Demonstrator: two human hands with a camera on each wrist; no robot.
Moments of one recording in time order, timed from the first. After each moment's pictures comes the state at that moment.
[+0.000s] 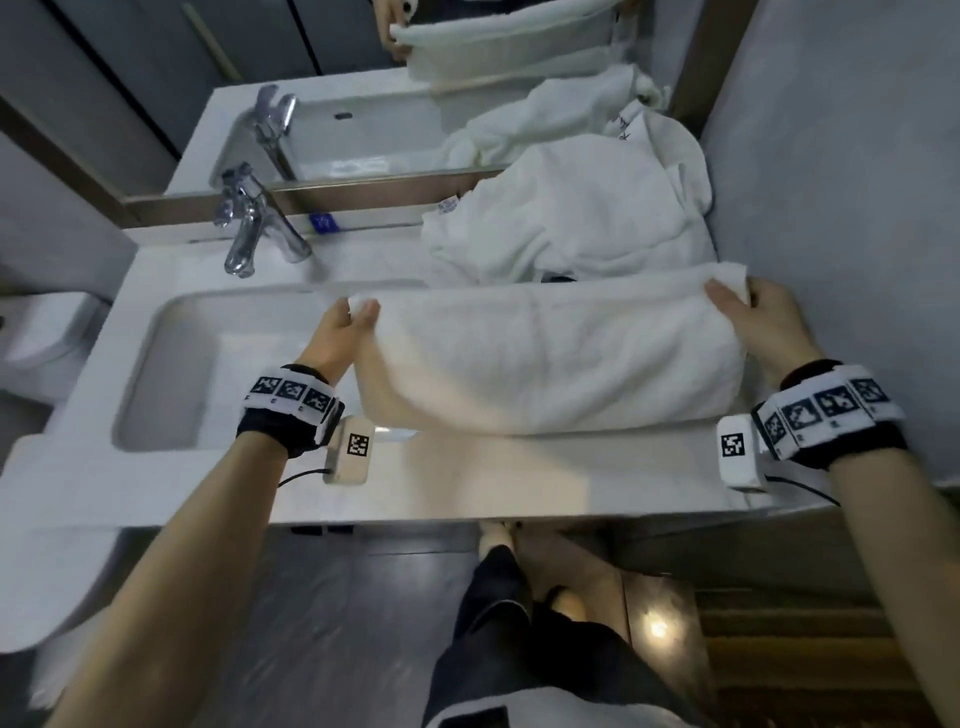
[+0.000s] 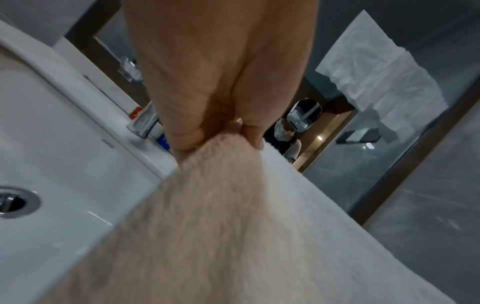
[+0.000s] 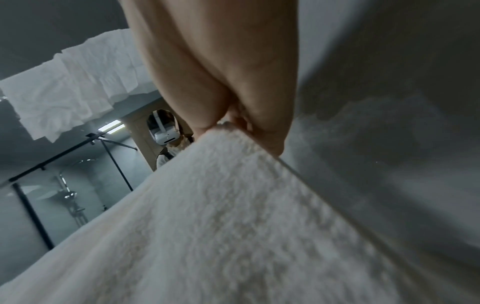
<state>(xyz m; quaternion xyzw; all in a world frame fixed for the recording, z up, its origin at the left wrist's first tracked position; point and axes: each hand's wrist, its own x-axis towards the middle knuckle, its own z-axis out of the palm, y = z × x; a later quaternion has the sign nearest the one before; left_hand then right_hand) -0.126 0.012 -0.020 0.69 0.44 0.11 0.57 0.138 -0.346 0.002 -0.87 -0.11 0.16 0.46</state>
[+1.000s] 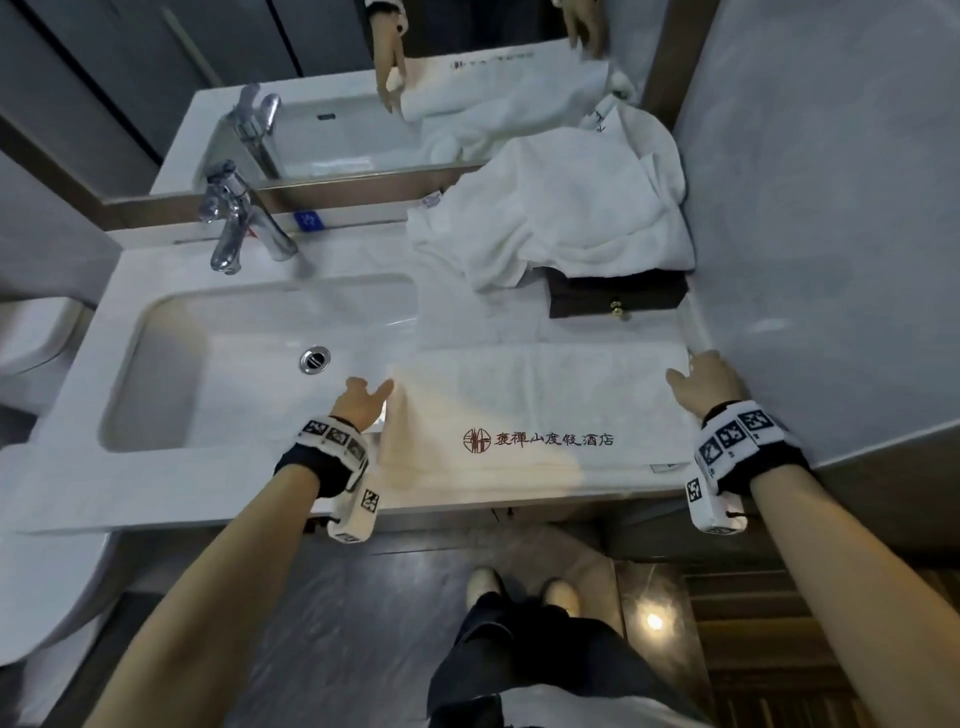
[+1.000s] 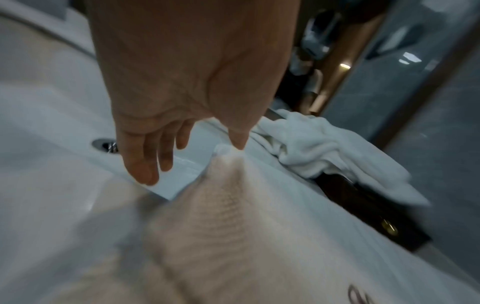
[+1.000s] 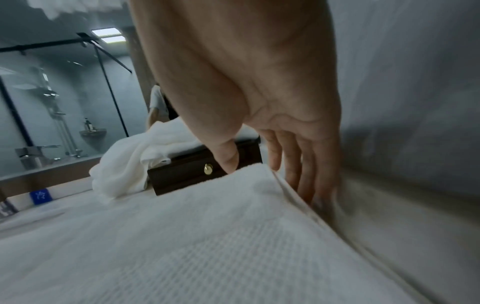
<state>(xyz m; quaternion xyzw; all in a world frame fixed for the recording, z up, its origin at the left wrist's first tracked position) -0.156 -0.034 -0.076 0.73 0.53 -0.11 0.42 0.087 -0.362 -0.056 -0.96 -0.04 0.22 0.18</state>
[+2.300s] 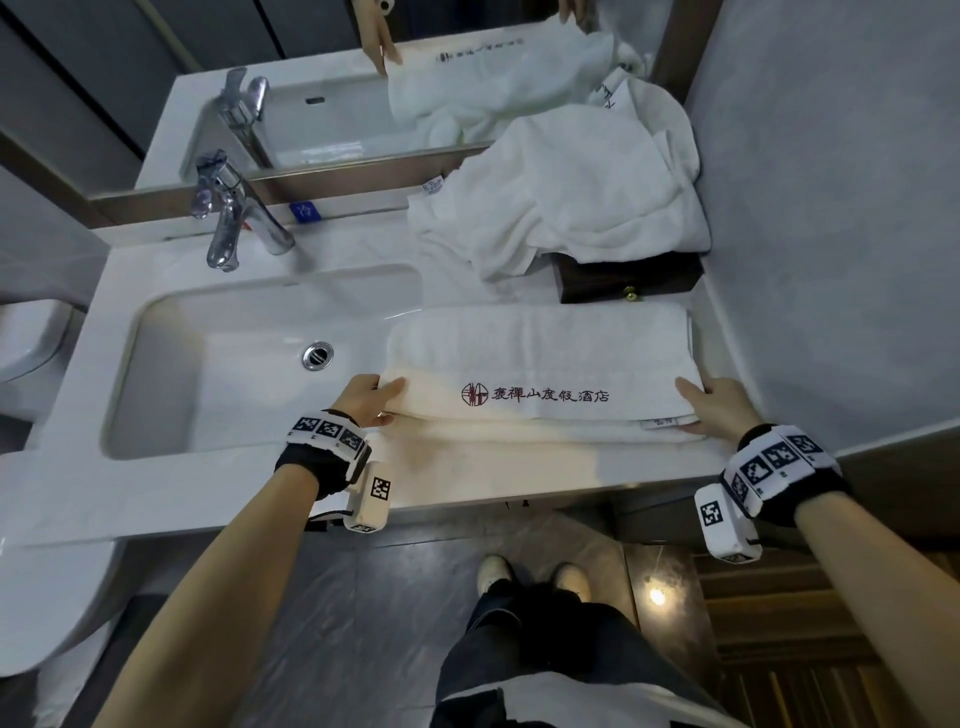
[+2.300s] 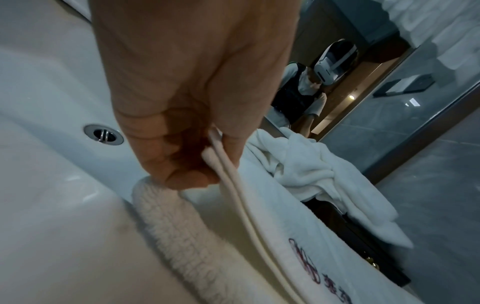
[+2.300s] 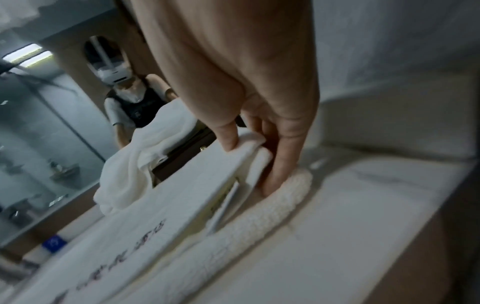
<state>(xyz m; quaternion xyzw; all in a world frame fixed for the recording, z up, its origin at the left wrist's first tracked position) -0.157 -0.020 -0.076 0.65 0.50 -0.09 0.56 0.061 -0.373 -0.080 -0.83 0.07 0.34 0.45</state>
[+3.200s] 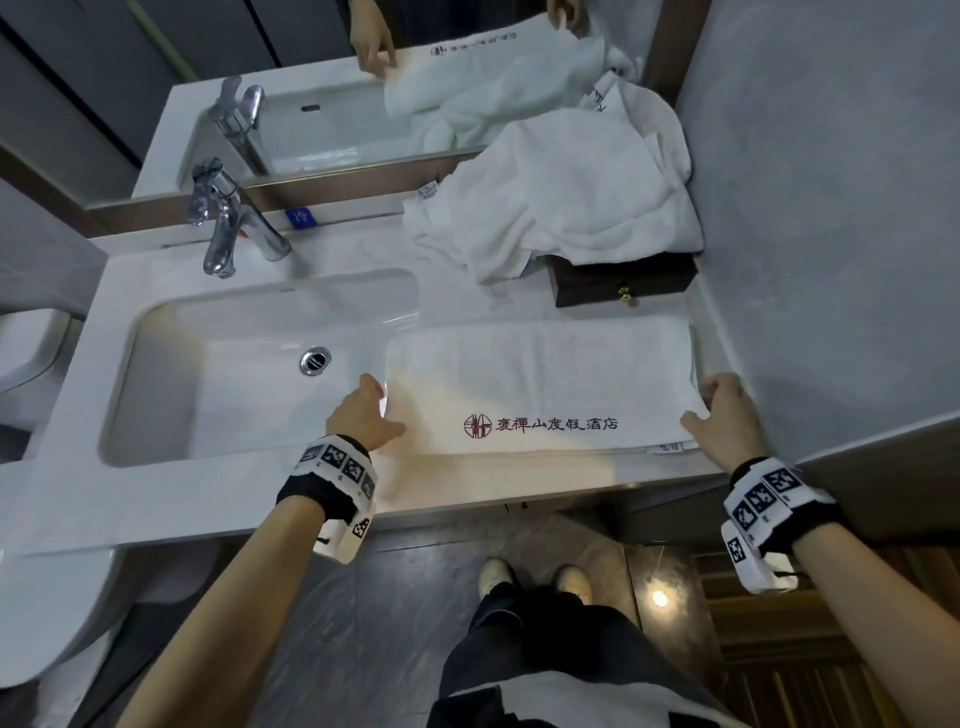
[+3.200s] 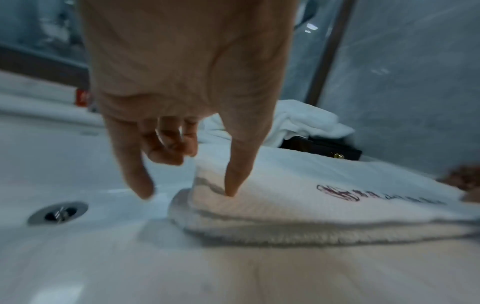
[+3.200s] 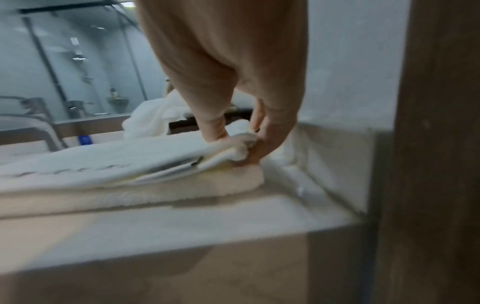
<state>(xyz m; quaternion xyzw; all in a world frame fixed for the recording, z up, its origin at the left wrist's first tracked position) -0.172 -0.040 -0.068 0.84 0.44 -0.16 0.28 0.039 -0.396 -0.087 -0.95 -0.07 0.16 0.26</state>
